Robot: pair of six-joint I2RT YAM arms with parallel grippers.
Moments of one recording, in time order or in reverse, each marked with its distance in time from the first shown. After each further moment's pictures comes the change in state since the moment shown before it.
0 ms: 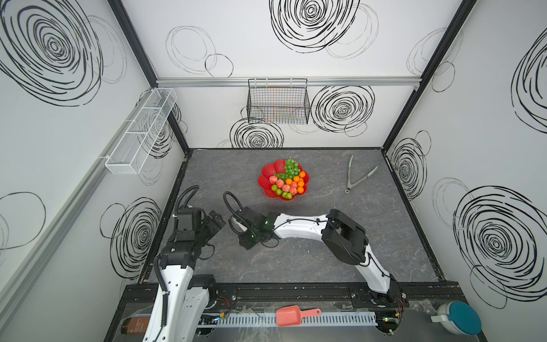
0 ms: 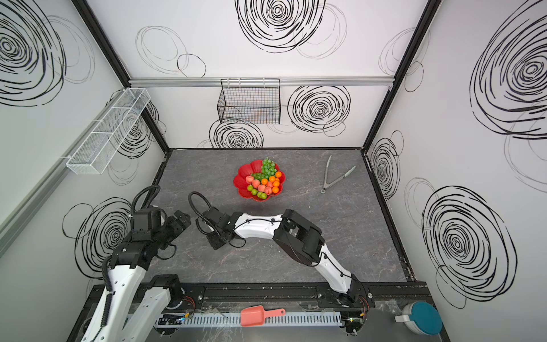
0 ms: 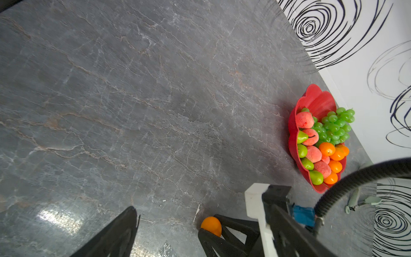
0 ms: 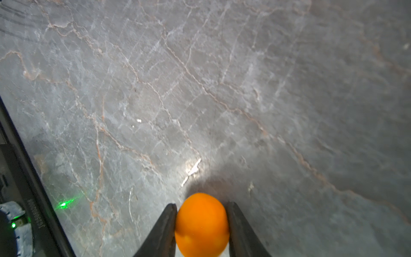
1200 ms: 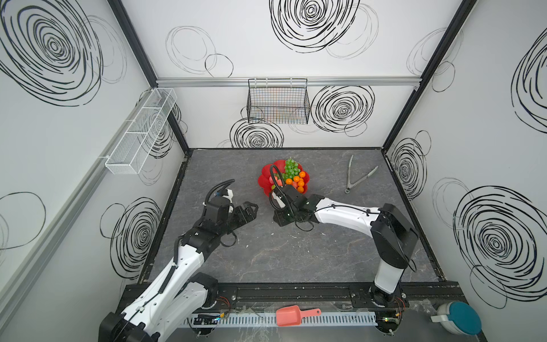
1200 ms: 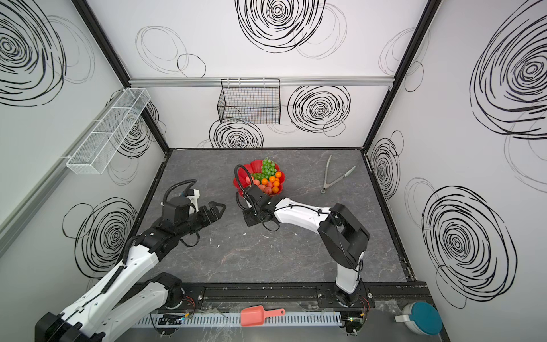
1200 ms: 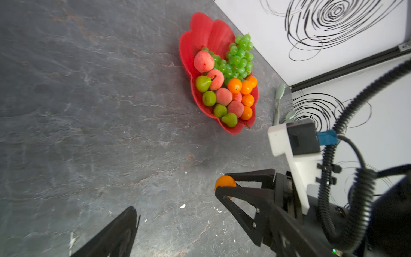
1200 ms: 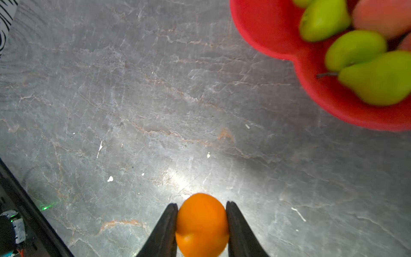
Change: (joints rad) left arm -0.430 0.224 -0.020 0.468 0.121 -0.084; right arm -0.285 -0.405 -0.350 -0.017 0.053 -0.005
